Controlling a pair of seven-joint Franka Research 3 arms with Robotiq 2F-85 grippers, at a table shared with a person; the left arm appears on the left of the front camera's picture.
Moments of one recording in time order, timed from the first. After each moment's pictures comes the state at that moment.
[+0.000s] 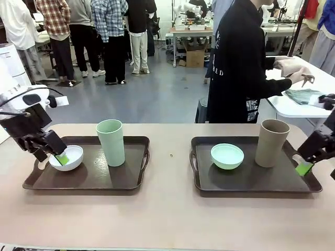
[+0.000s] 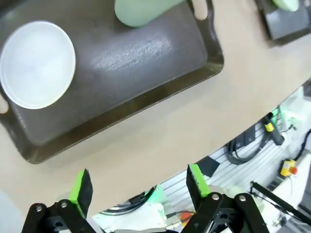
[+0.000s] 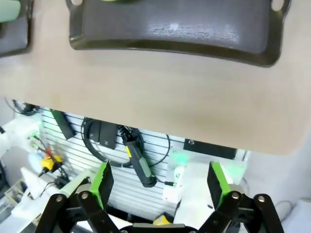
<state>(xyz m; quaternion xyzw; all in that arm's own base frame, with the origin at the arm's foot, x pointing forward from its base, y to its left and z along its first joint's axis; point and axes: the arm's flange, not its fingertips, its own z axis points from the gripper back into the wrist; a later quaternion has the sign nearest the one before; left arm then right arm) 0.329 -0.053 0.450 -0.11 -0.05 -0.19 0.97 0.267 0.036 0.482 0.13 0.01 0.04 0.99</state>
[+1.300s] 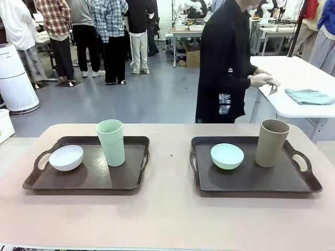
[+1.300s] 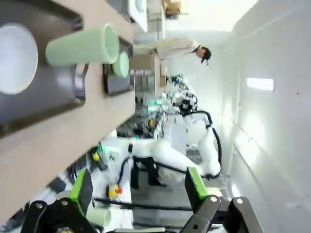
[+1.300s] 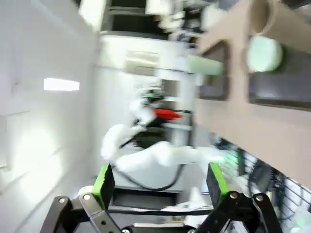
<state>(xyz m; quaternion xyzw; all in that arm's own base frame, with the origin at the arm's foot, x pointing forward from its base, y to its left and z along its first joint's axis) 0.326 0.178 0.437 -0.62 -0.05 0.02 0.79 0.235 -0.188 0.474 0.69 -0.12 -0.04 0.71</state>
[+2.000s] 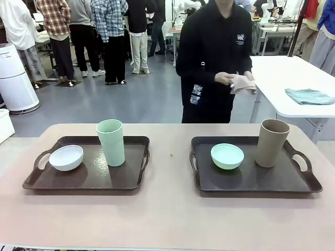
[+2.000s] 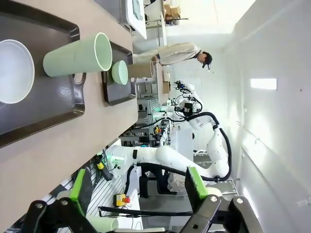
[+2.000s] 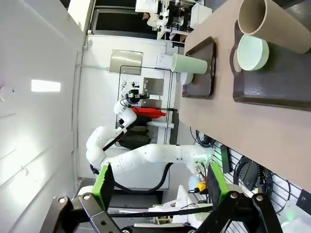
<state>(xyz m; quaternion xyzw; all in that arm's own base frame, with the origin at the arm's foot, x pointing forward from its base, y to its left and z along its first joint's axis) 0.312 0.177 0.463 -0.61 -0.10 0.01 0.79 0.241 -0.176 0.484 0.64 -0.11 -0.03 0.76</state>
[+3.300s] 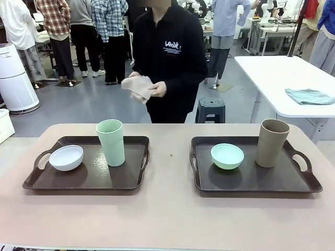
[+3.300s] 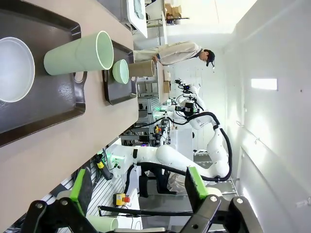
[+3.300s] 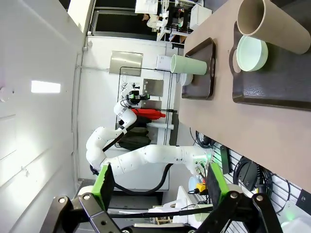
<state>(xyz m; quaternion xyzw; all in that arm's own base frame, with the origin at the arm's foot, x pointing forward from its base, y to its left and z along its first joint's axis) 0.313 0.175 0.461 -0.61 -0.10 0.01 0.79 0.240 -0.177 0.484 0.64 -0.12 -0.04 0.76</state>
